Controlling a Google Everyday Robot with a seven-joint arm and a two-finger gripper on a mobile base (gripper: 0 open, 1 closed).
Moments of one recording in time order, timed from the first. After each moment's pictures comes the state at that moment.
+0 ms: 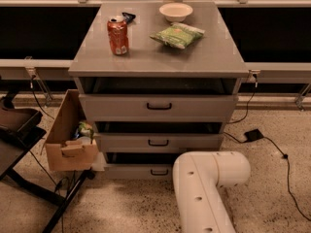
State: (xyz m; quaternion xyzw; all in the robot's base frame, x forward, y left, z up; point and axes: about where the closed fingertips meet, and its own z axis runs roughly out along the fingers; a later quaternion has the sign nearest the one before) arm 0.632 -0.147 0.096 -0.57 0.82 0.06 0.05
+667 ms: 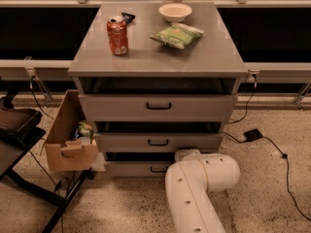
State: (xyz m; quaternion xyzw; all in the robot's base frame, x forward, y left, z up) arm 0.656 -0.160 0.091 -0.58 0.81 0.06 -0.01
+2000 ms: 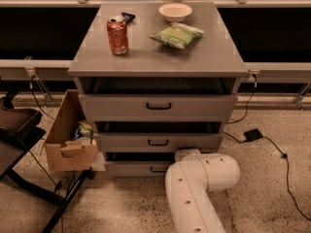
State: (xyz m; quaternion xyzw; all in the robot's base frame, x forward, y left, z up) arm 0.656 -0.160 0.091 -0.58 0.81 0.06 -0.01
